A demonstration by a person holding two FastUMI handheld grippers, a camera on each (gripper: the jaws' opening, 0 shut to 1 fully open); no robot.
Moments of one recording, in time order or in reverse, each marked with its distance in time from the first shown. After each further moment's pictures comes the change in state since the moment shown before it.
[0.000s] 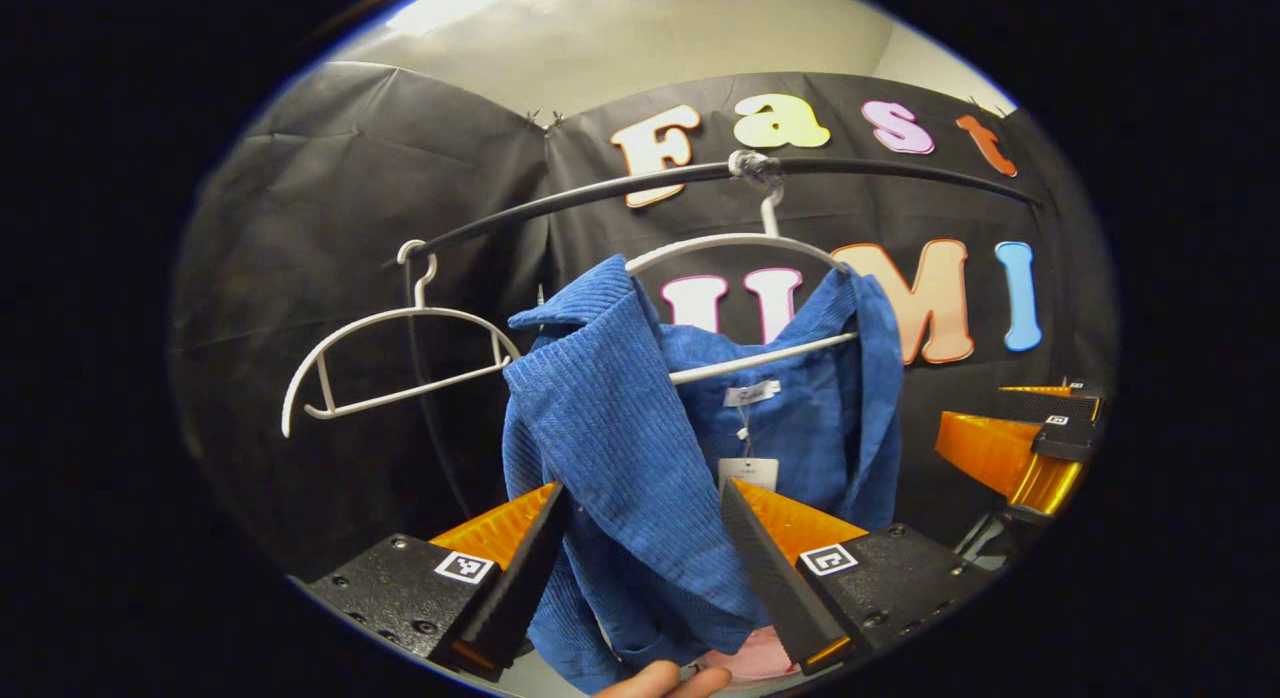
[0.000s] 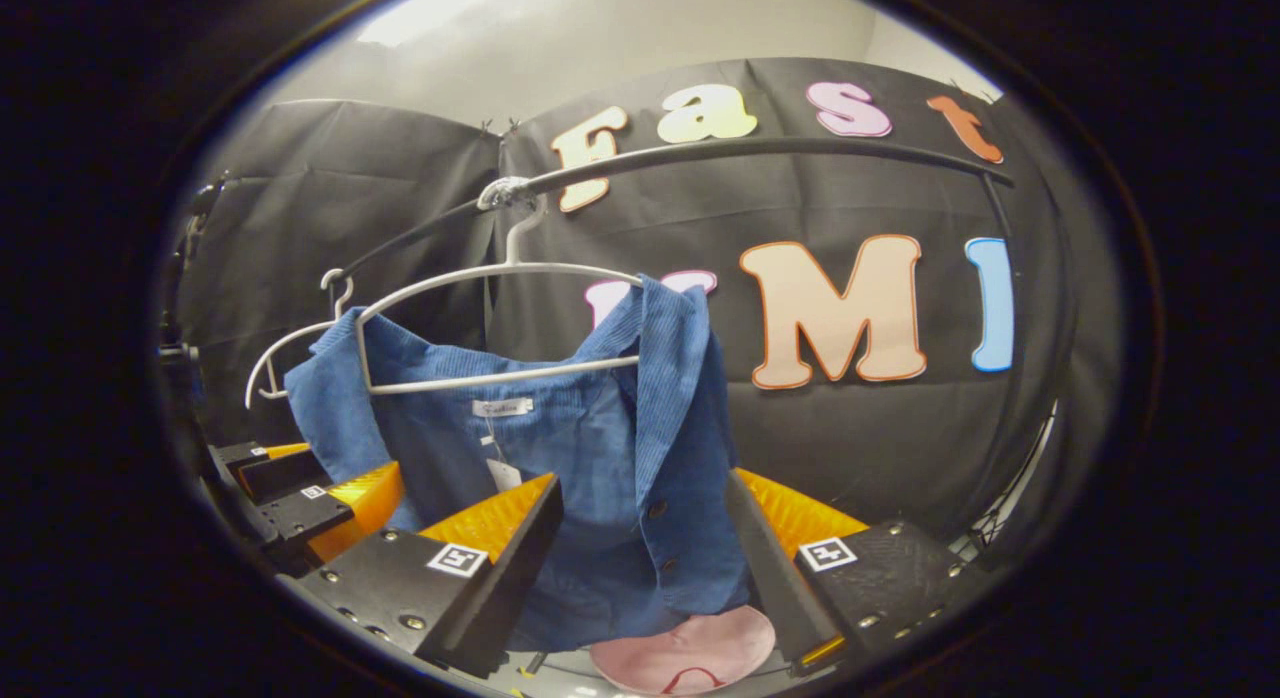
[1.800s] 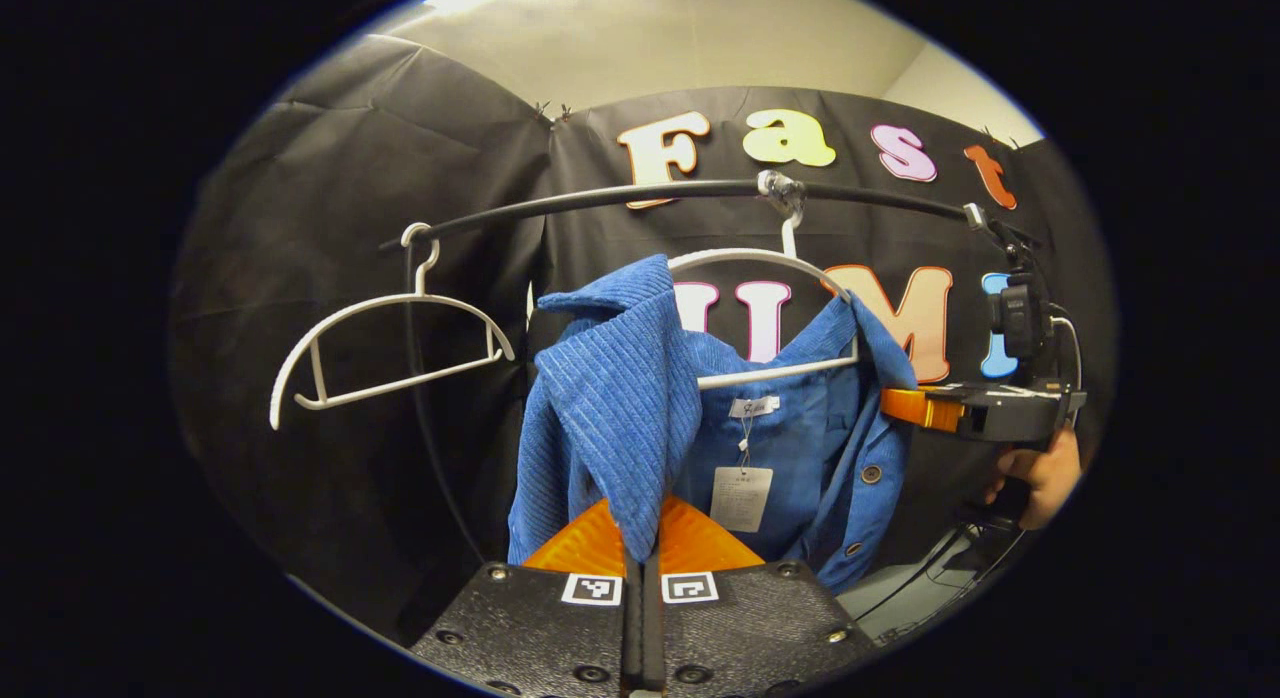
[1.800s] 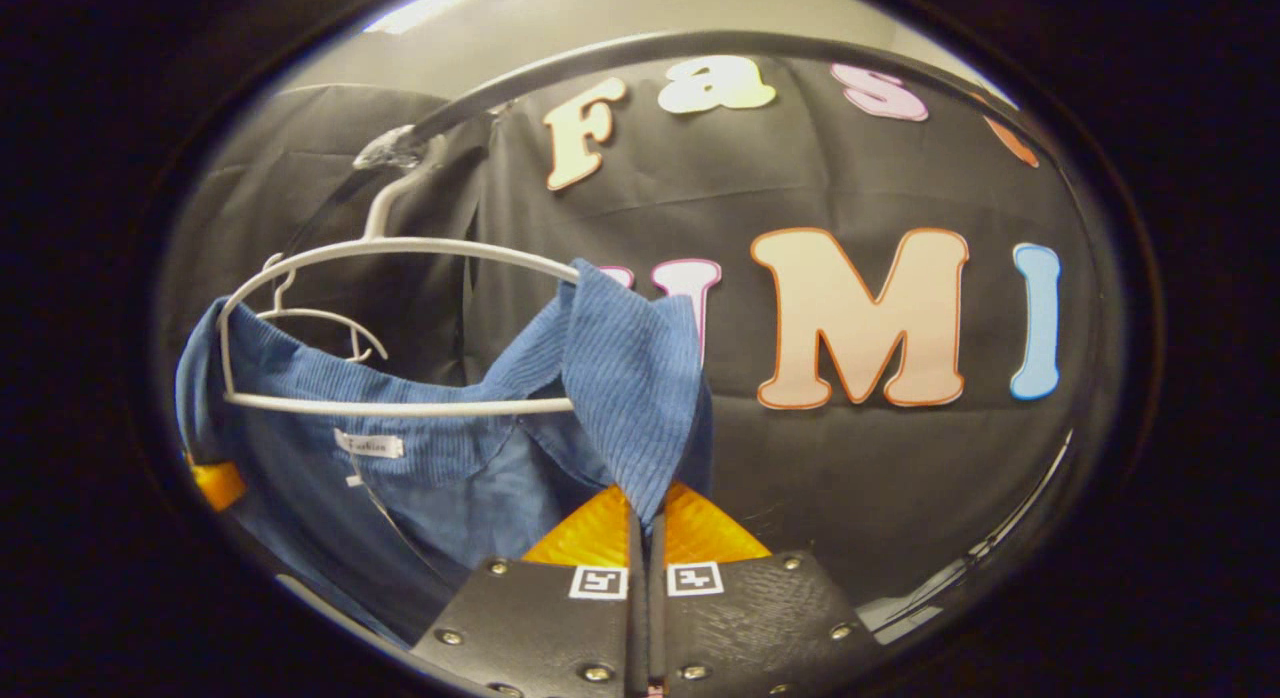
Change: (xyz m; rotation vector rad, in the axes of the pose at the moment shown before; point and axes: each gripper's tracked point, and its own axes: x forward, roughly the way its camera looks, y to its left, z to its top) left arm -0.026 0.006 0.014 -0.081 -0.008 -0.111; right arm 0.090 -0.030 0.016 -0.111 0.002 0.040
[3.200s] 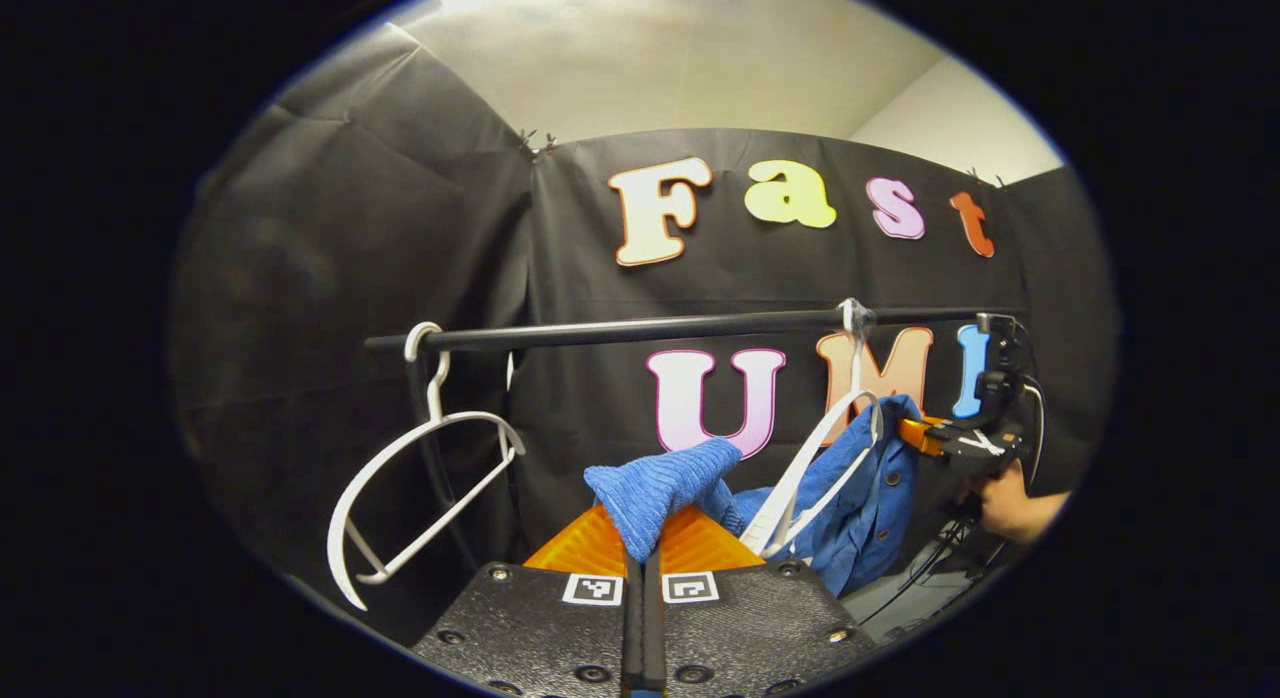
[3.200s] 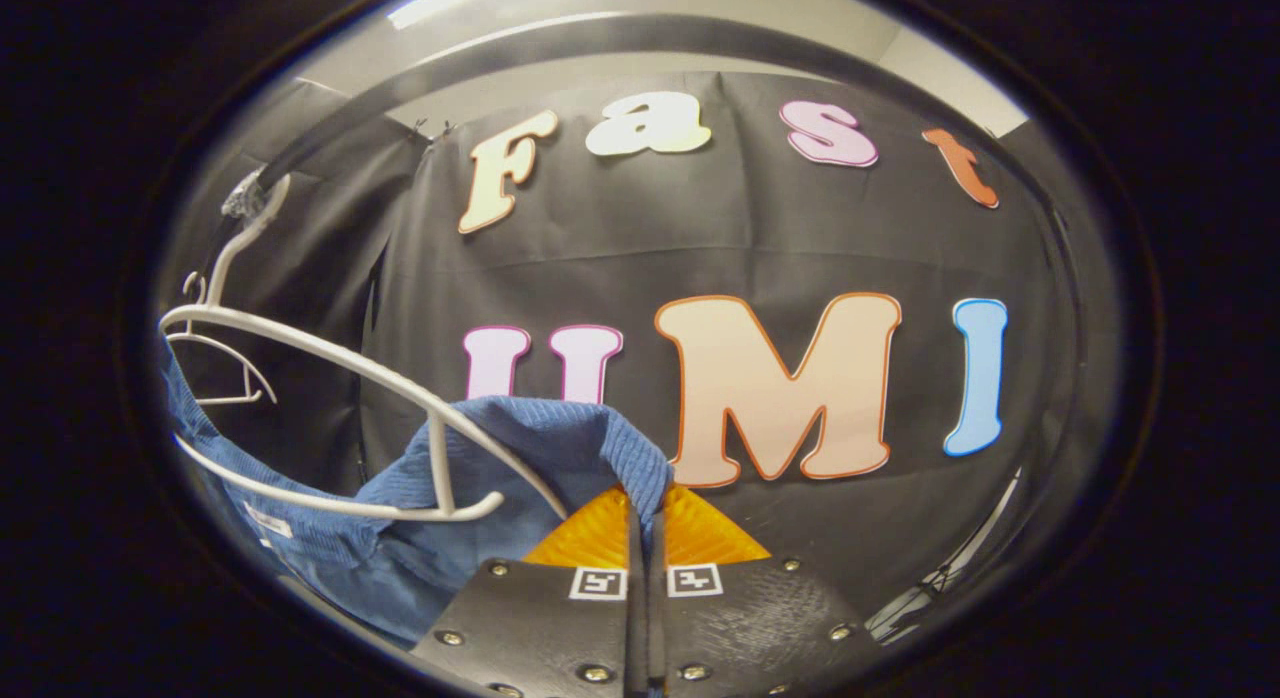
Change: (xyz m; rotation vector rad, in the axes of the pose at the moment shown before) left arm 0.052 0.089 0.100 0.041 -0.114 -0.187; right arm 0.065 -0.089 0.058 -0.015 -0.152 -0.281
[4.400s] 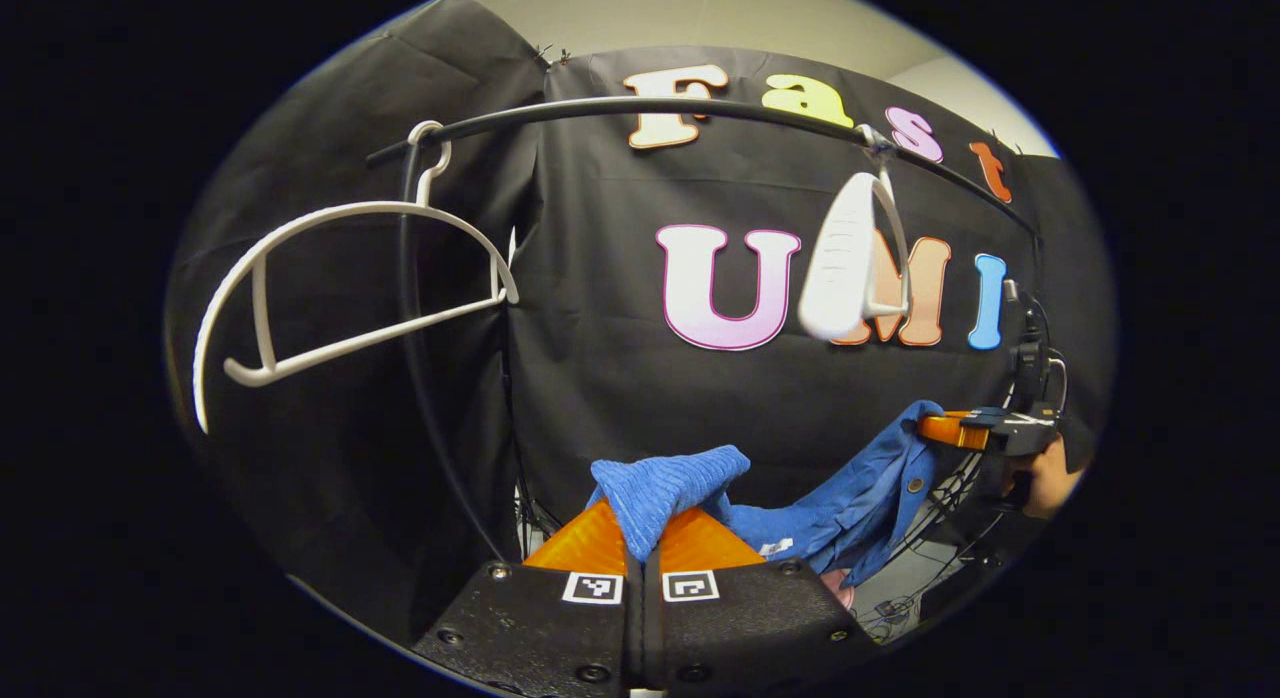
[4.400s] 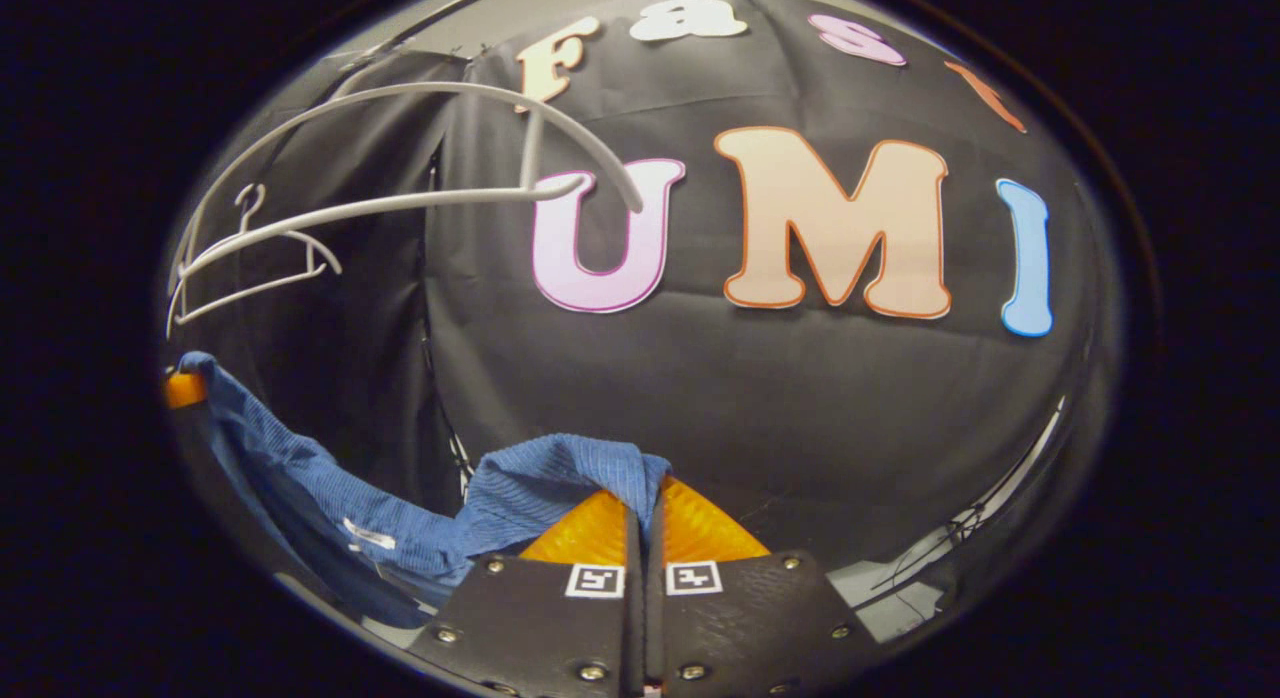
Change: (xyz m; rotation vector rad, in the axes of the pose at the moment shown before) left arm -0.024 -0.017 -0.157 -0.098 0.276 0.038; right arm -0.102 0.030 -0.159 -0.029 0.357 0.214
